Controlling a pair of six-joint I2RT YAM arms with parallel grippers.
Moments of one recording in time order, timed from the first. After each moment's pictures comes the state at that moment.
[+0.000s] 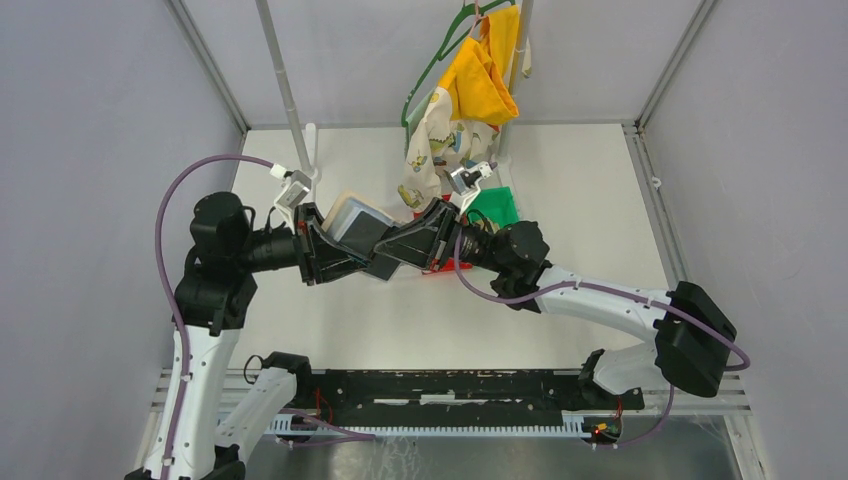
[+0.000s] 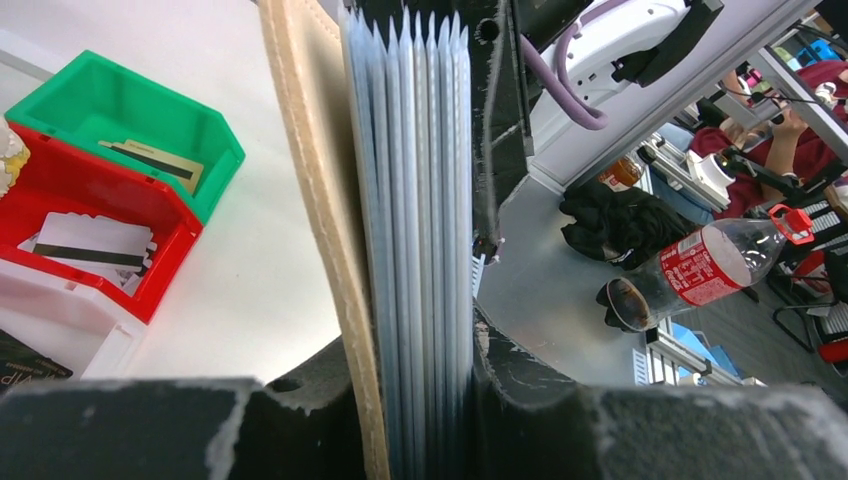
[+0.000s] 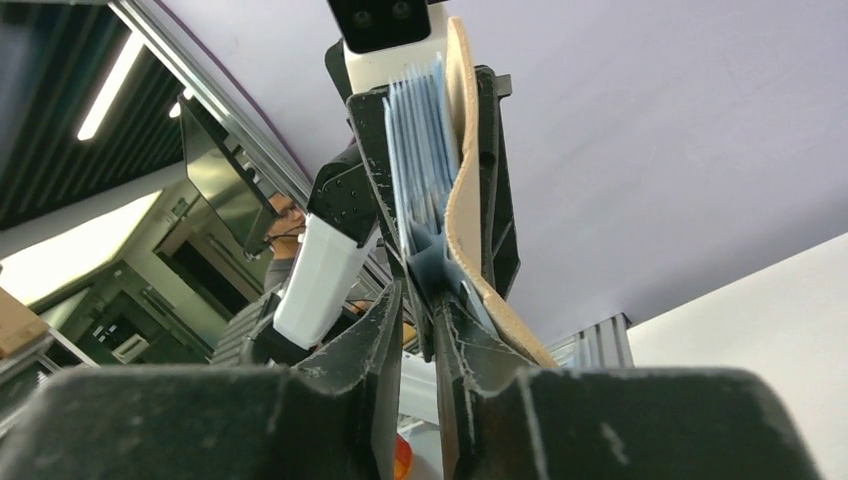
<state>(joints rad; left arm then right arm) -0.16 0.76 1.13 -0.59 1.18 -0.29 0.98 1.37 0.88 1.02 -0.43 1.03</state>
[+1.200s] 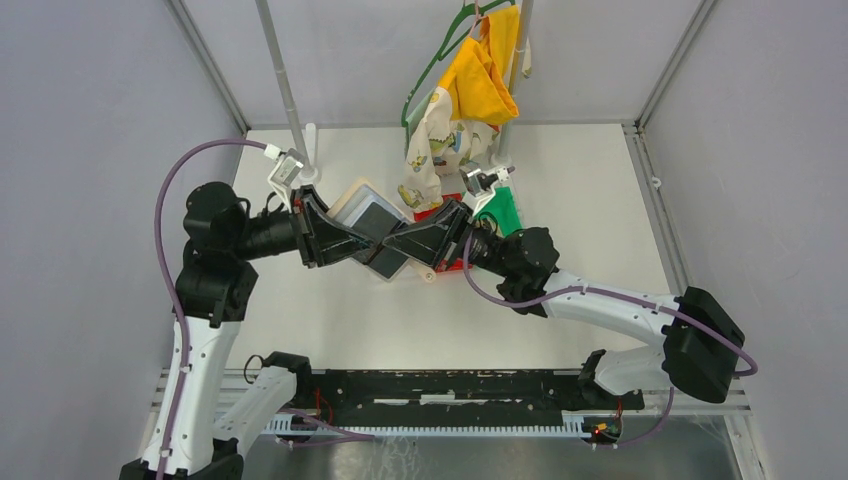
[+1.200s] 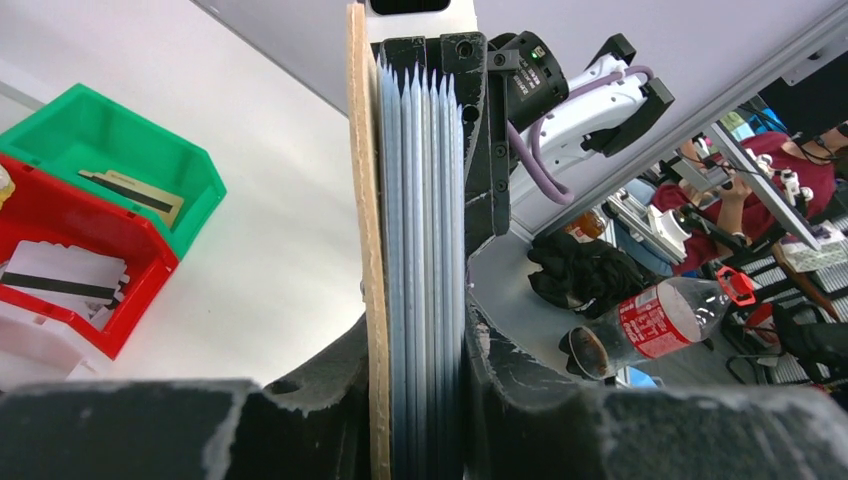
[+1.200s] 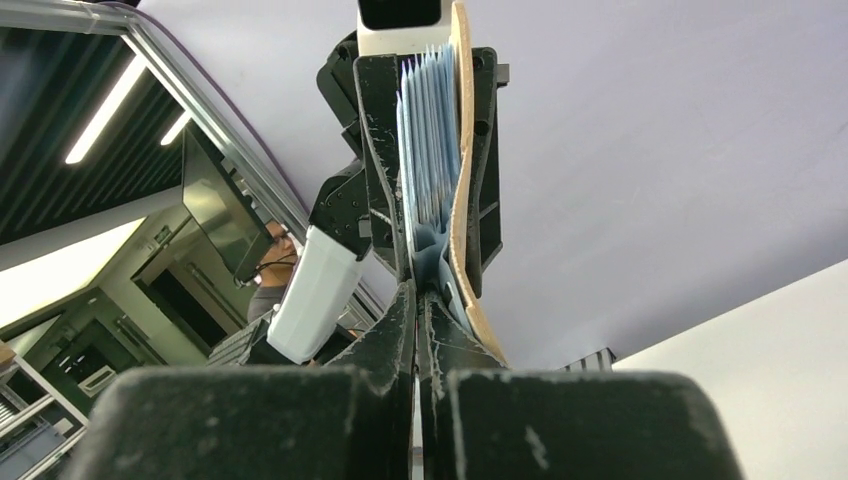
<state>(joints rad) -0.16 0.80 1.17 -0.42 1.12 -0.54 0.98 1.33 0.83 1.07 -0.37 1.01</state>
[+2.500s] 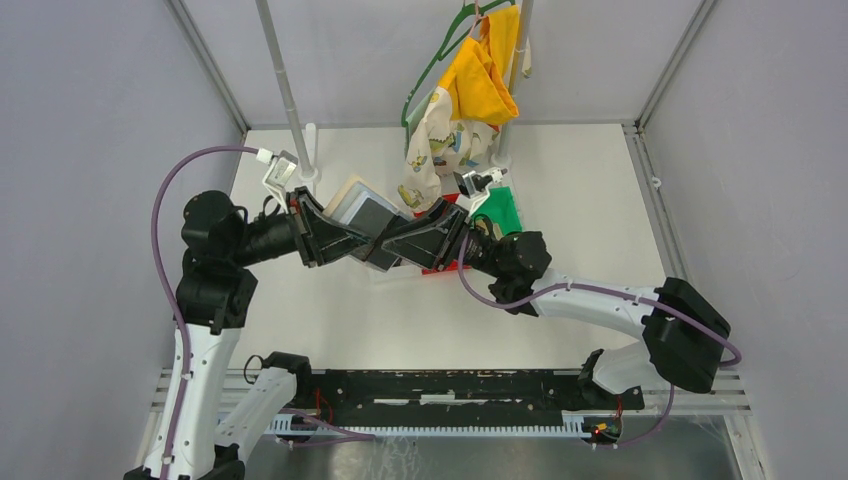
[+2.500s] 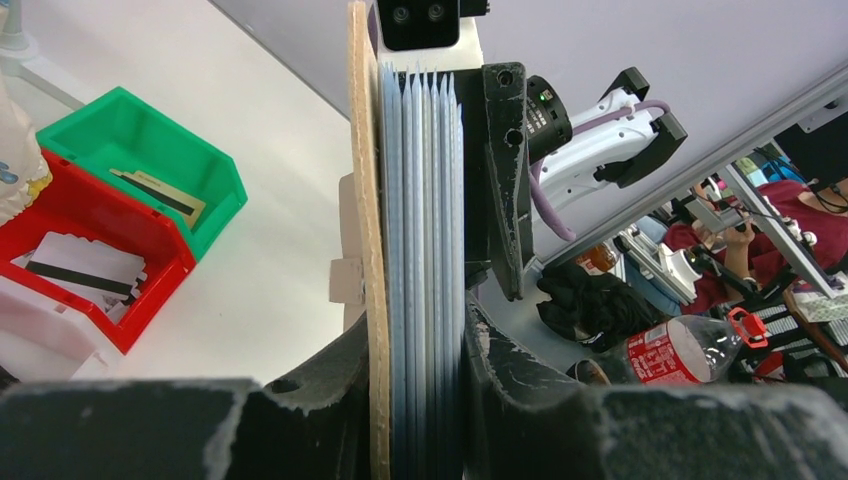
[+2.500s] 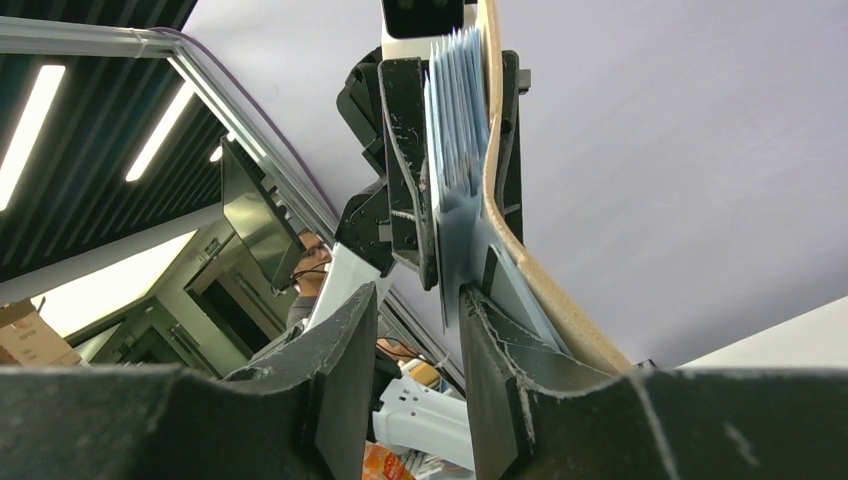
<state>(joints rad) -0.16 0.77 1.13 -0.37 1.06 -0.61 0.98 1.40 0.82 1.22 -0.36 1.11</state>
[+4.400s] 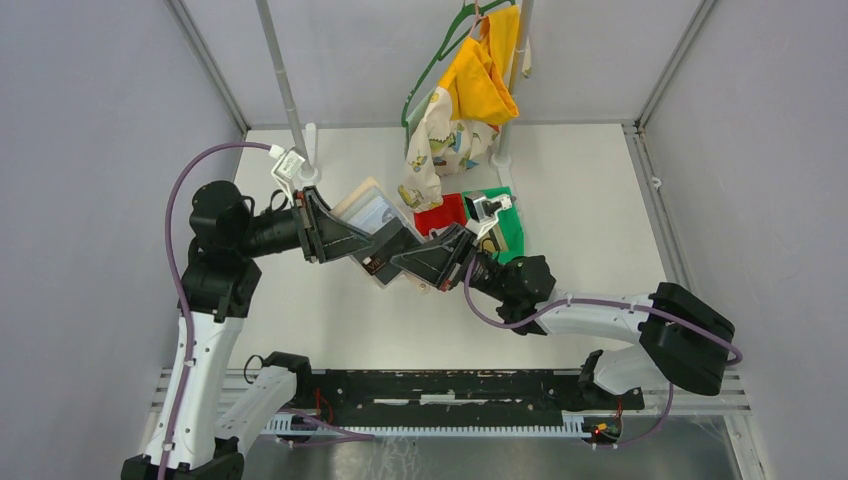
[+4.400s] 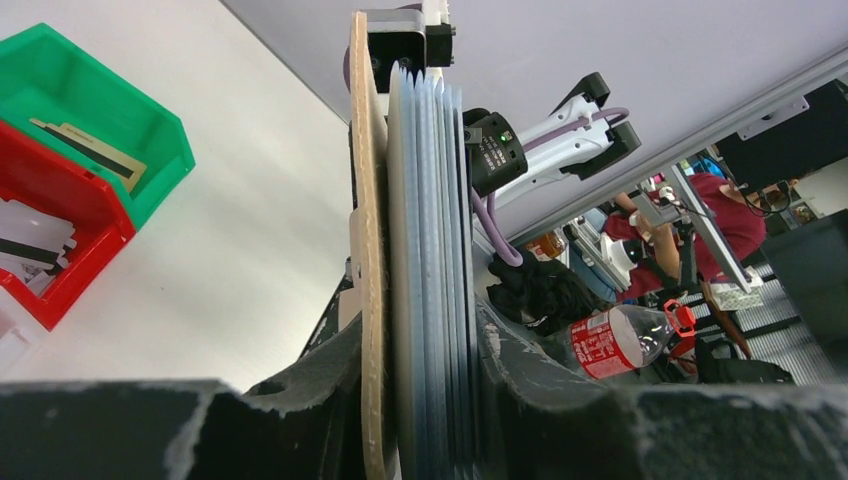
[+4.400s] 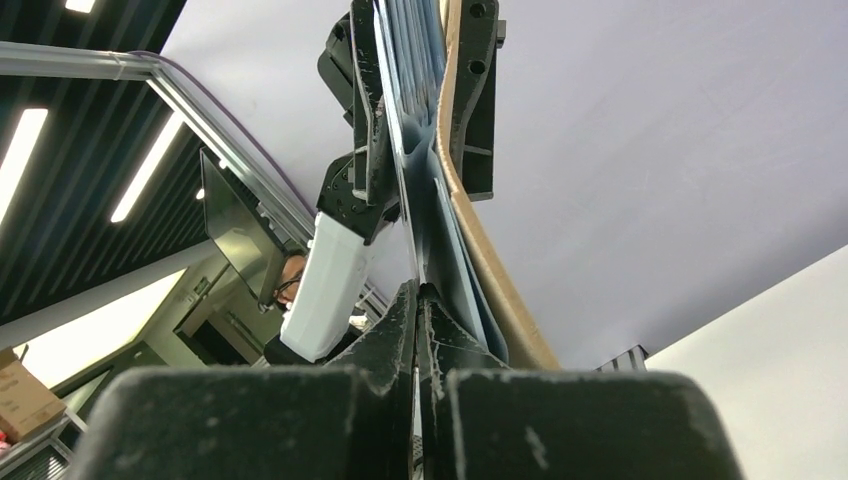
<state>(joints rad) -0.16 0.81 1.13 -0.39 1.12 -0.68 1.05 1.38 0.63 1.35 -0.24 1.09</state>
